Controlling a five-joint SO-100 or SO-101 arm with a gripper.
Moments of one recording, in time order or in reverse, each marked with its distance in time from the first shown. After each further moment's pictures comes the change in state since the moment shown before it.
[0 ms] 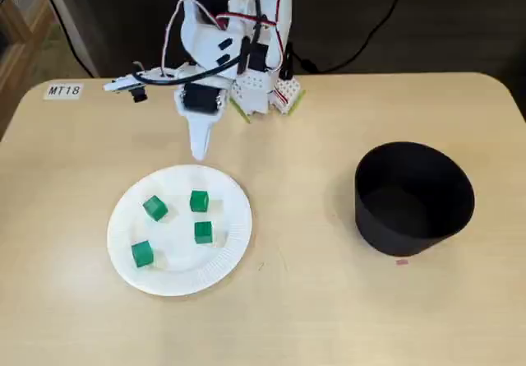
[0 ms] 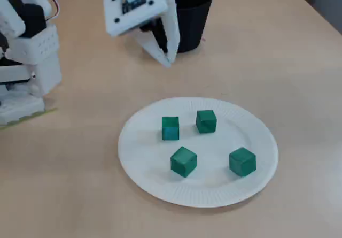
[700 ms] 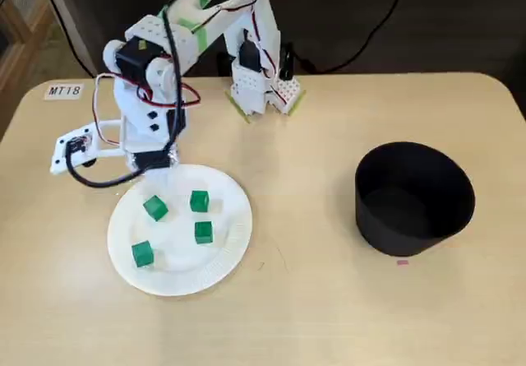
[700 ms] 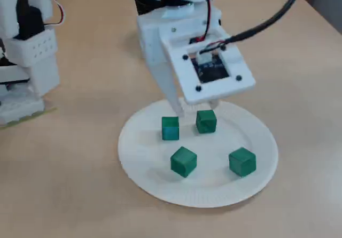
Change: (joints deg) arm 8.6 -33.7 -32.3 12.0 -20.0
